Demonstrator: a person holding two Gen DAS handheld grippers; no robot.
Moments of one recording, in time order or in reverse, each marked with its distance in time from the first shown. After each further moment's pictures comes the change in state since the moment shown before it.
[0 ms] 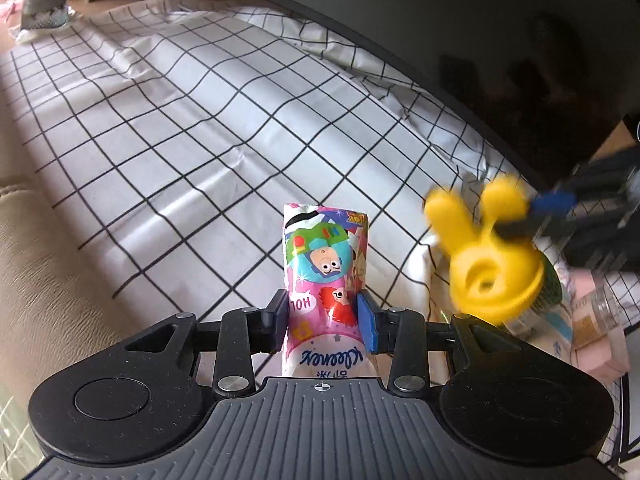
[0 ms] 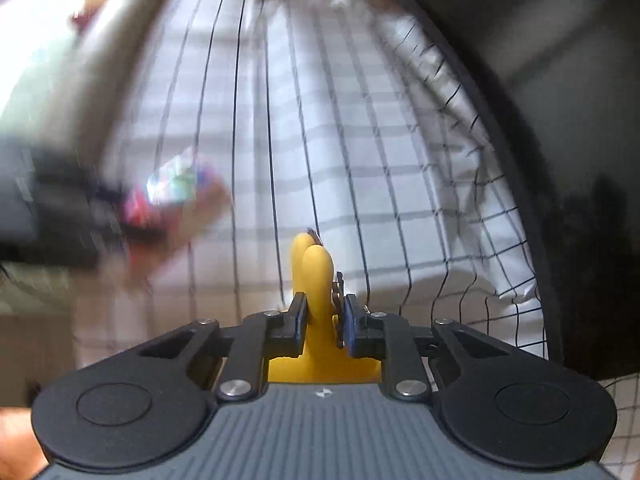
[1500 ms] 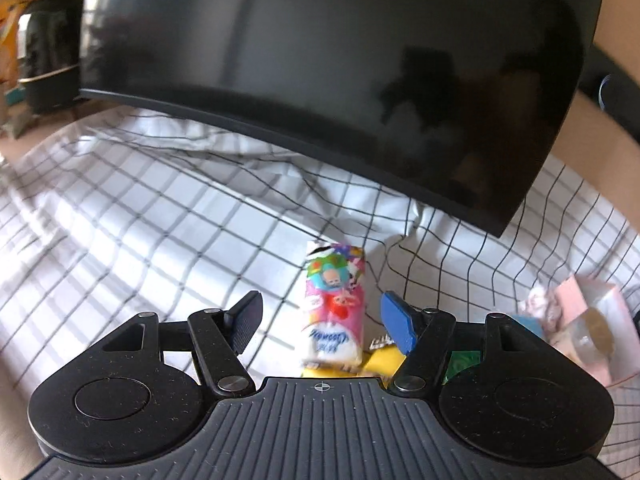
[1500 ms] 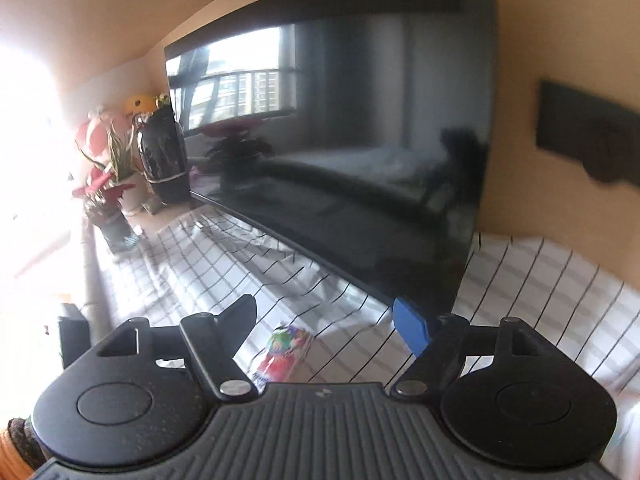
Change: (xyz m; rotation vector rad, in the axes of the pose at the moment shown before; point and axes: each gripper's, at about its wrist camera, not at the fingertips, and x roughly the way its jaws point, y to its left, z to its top) left arm 0.035 -0.141 0.065 0.274 -0.083 0.034; right arm -0.150 -0.136 -0.095 0.634 -0.435 -0.080
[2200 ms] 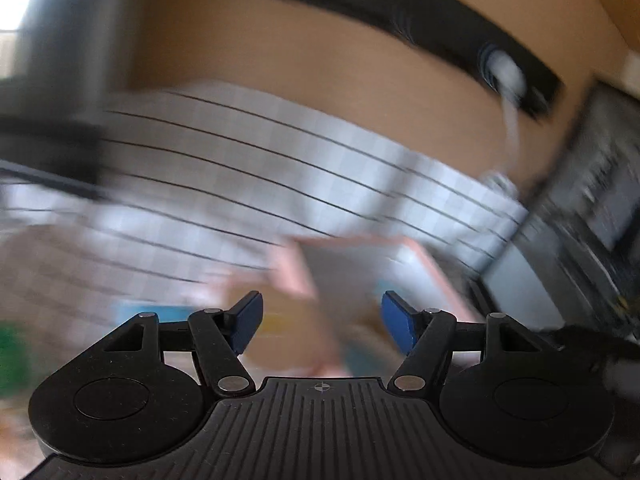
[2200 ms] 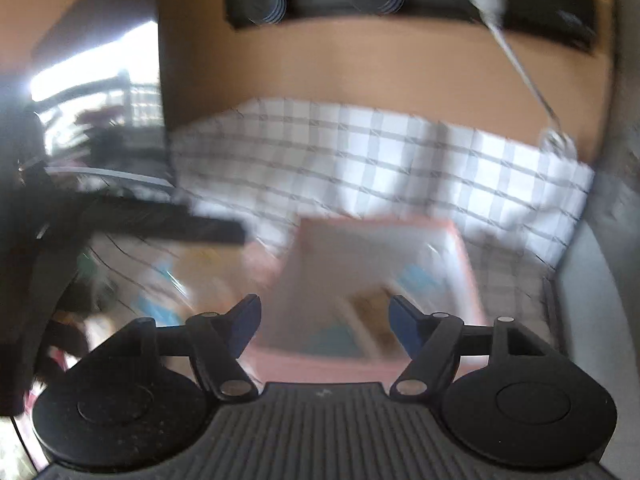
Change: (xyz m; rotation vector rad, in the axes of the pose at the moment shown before) left arm 0.013 -0.280 -0.046 0.144 -0.047 -0.327; right arm -0.097 -0.197 -0.228 0.203 -0.062 -0.278
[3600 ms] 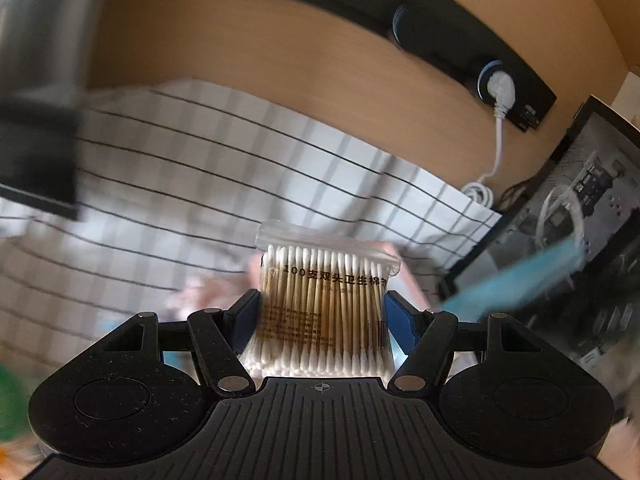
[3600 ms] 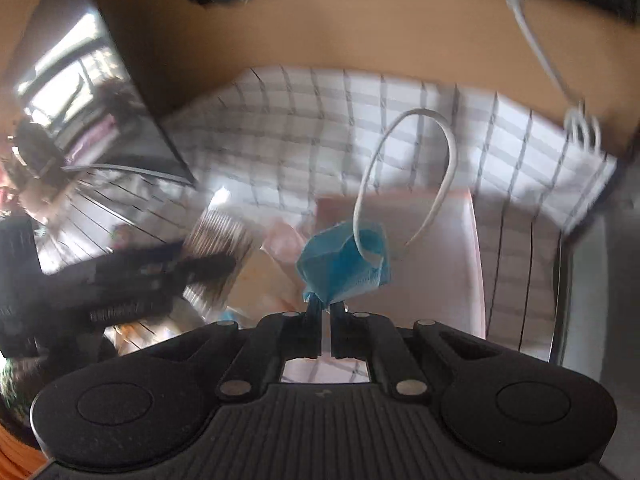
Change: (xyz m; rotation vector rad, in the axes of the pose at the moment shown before) left arm 0.034 -0.028 0.039 -0.015 0.153 -0.169; right arm 0.032 -0.057 0.094 0.190 0.479 0.076
